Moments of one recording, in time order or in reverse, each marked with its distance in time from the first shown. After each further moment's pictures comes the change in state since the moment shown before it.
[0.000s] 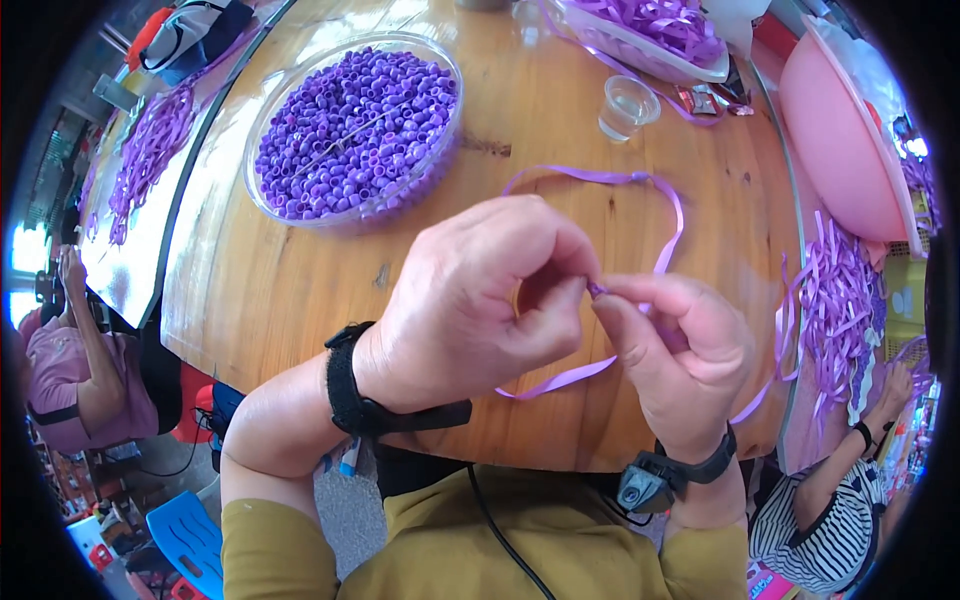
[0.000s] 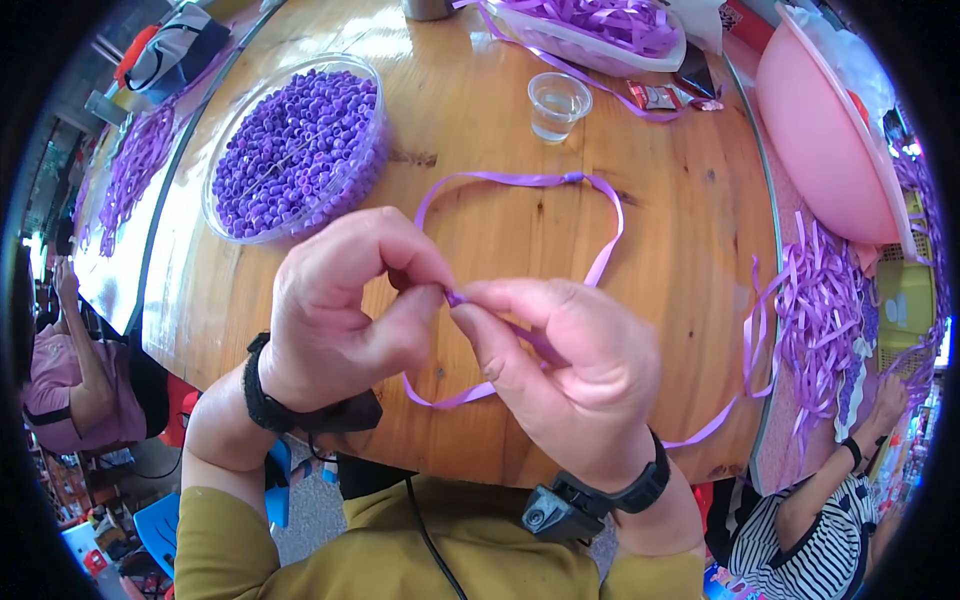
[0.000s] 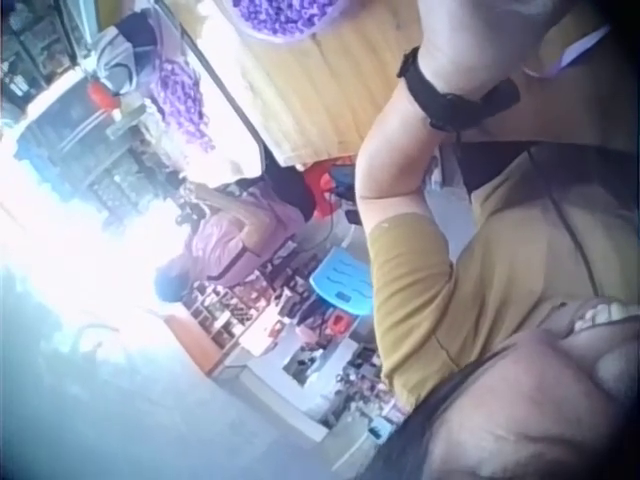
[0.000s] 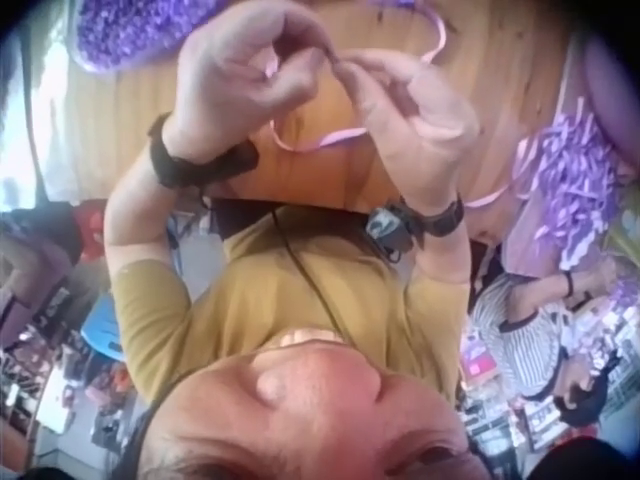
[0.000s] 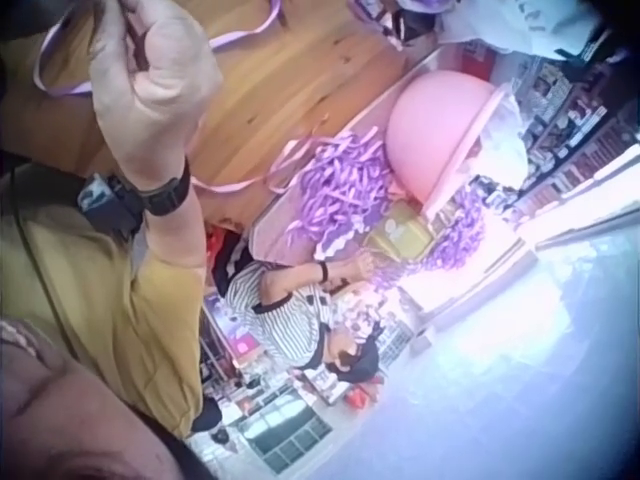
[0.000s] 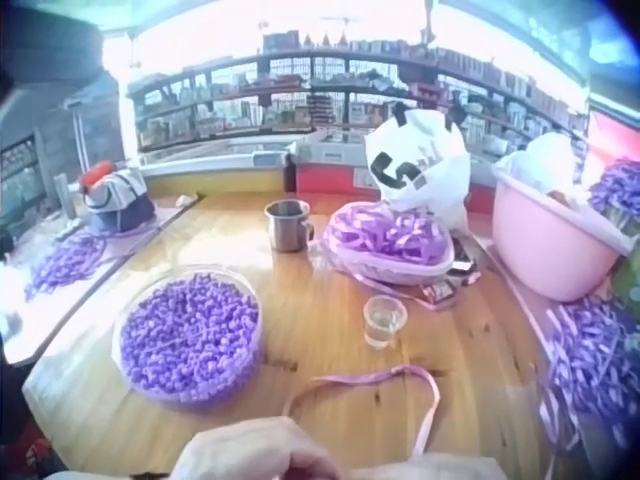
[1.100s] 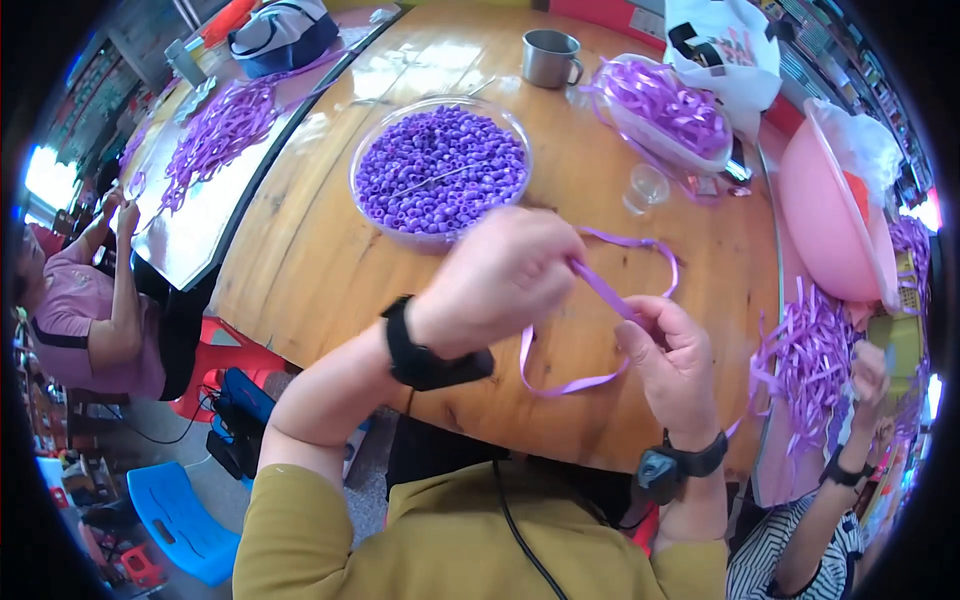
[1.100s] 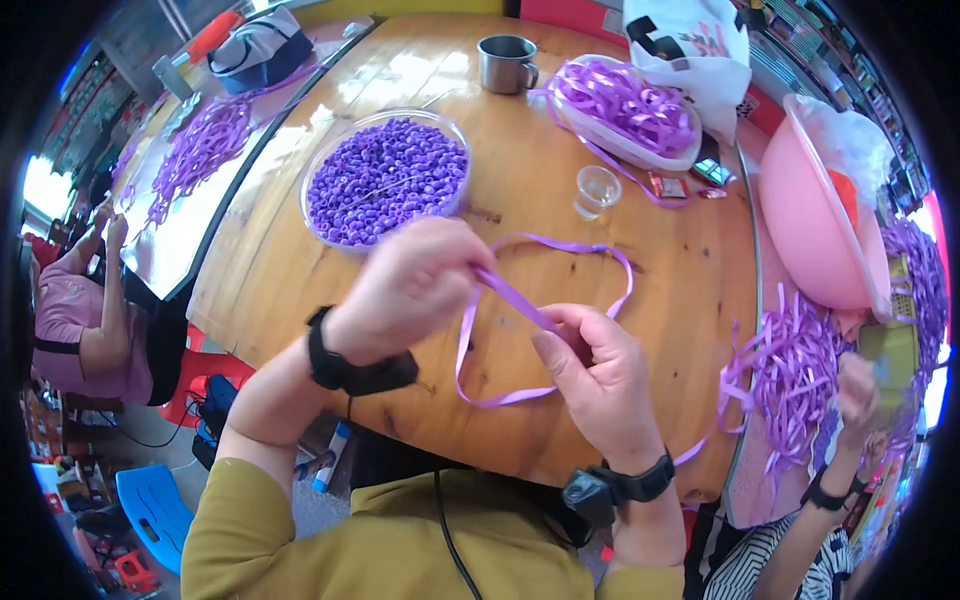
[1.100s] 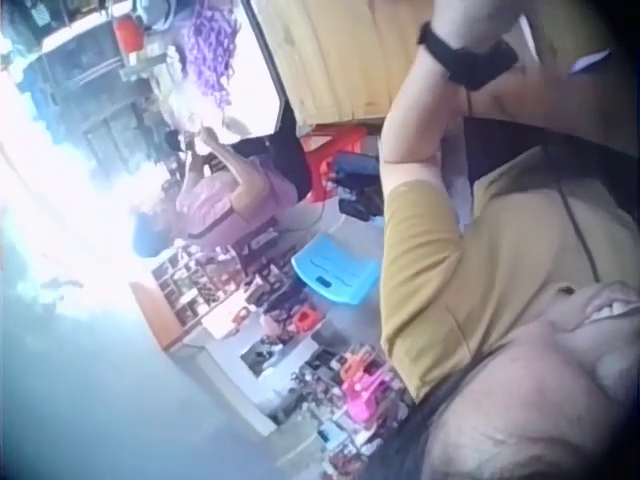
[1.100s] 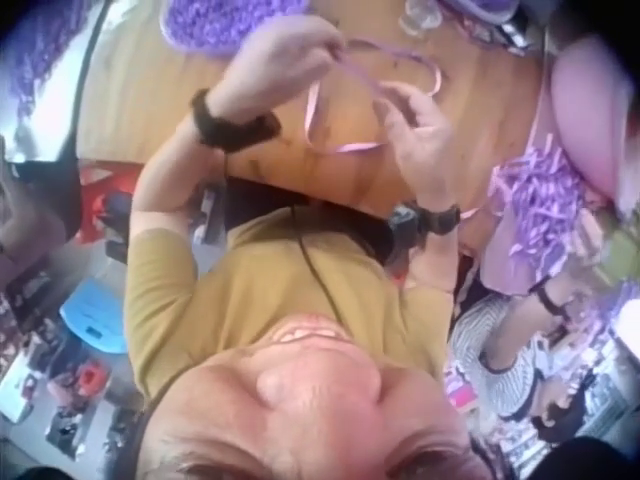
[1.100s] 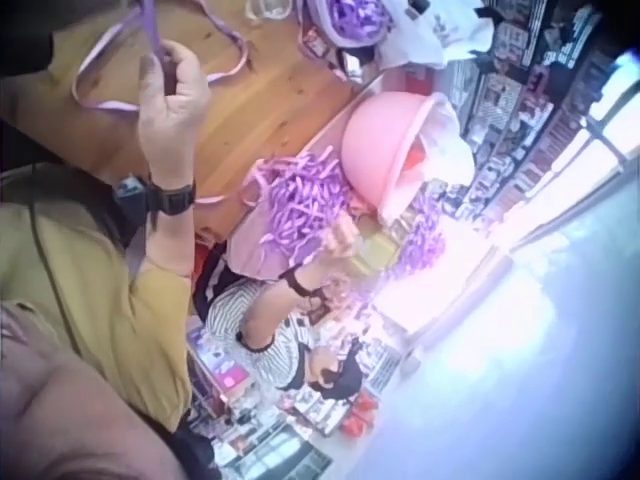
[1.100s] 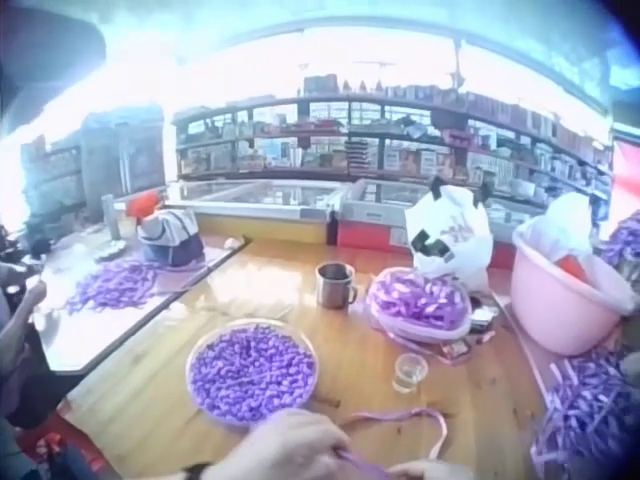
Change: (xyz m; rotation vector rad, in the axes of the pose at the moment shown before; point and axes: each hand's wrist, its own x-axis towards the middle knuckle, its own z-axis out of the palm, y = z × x) left_hand 0.003 -0.002 -0.034 0.085 -0.021 -0.021; right_hand -0.004 -0.005 -0.011 0.167 -0.191 0.260
